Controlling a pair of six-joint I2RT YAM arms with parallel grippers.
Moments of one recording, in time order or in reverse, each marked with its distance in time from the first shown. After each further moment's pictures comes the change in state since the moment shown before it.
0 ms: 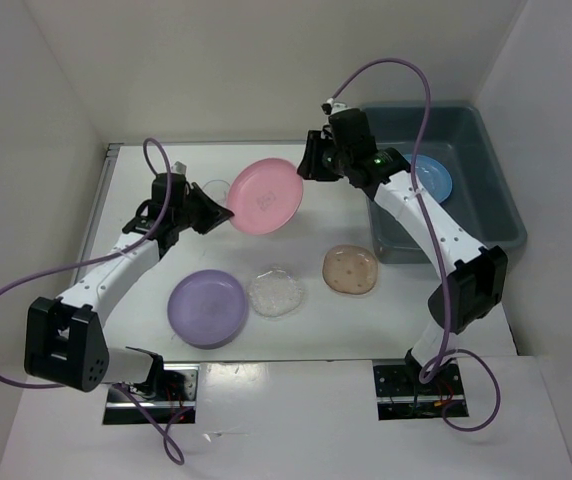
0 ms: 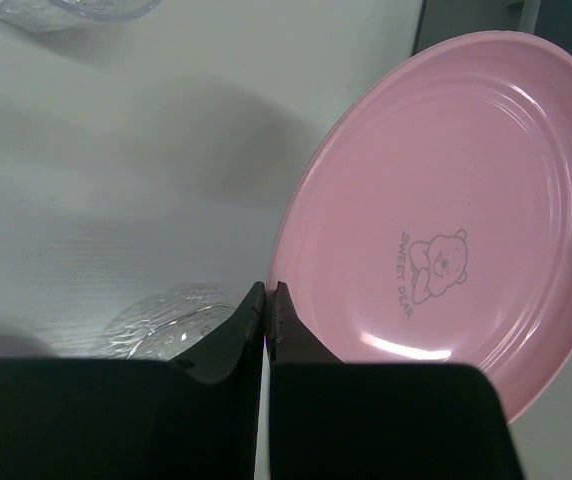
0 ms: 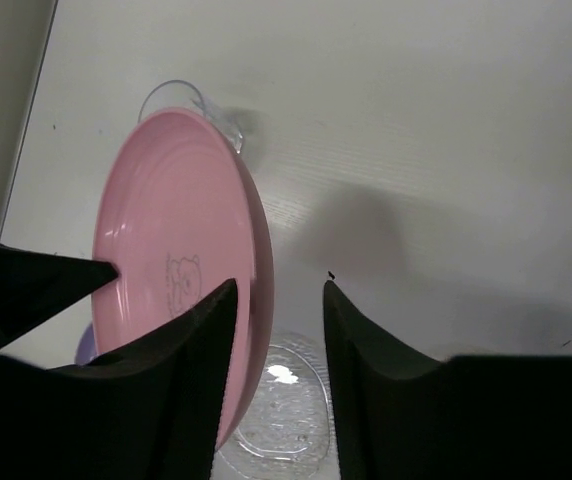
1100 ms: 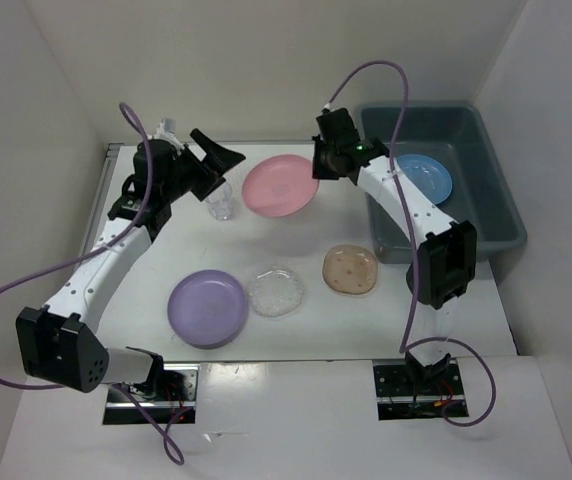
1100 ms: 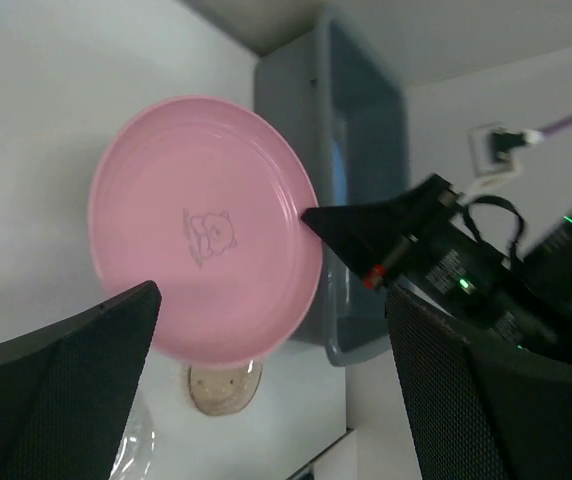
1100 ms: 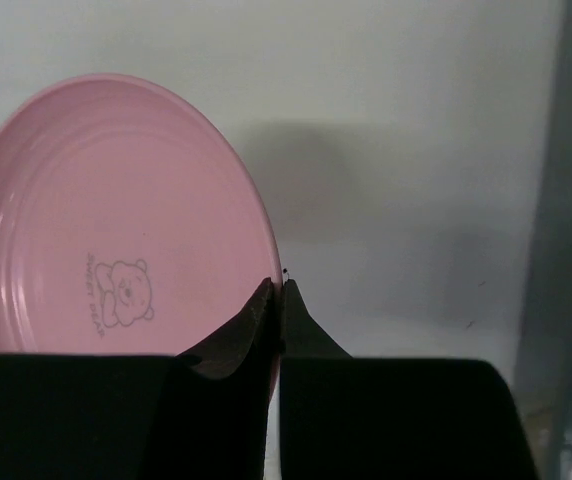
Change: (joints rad) left arm 0.000 0.002 0.217 0.035 0.034 -0.041; right arm -0.018 0.198 0.110 -0.114 0.182 -0.016
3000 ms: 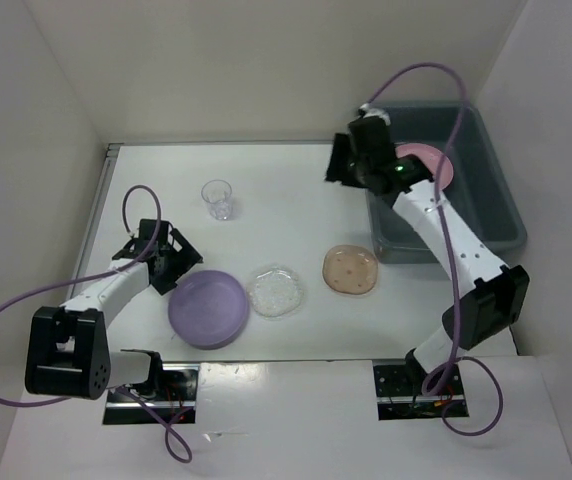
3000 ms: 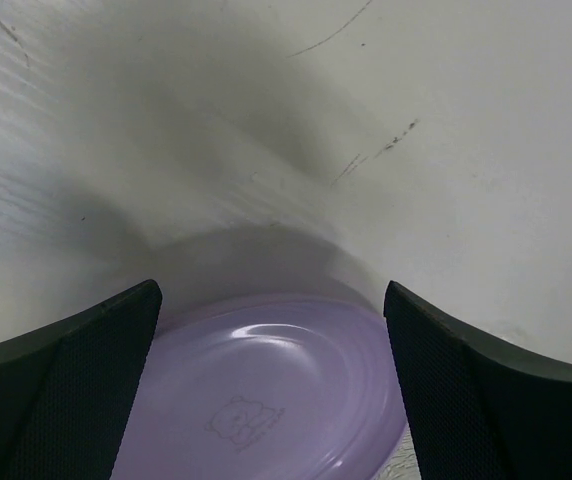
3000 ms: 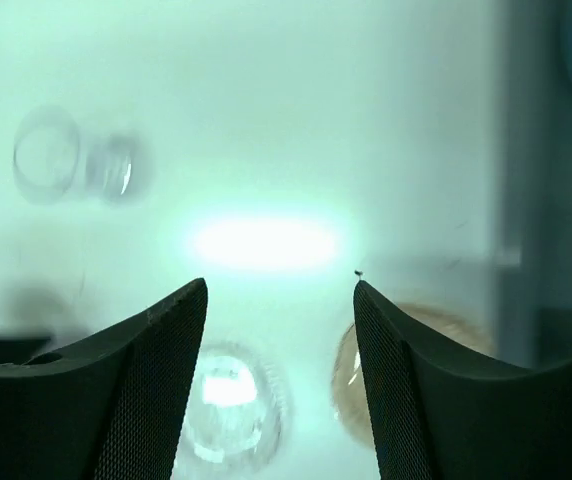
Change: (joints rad) left arm 0.182 -0.059 -0.529 -0.225 -0.274 0.167; right arm -0.100 -0.305 -0.168 -0.005 0.090 0.089
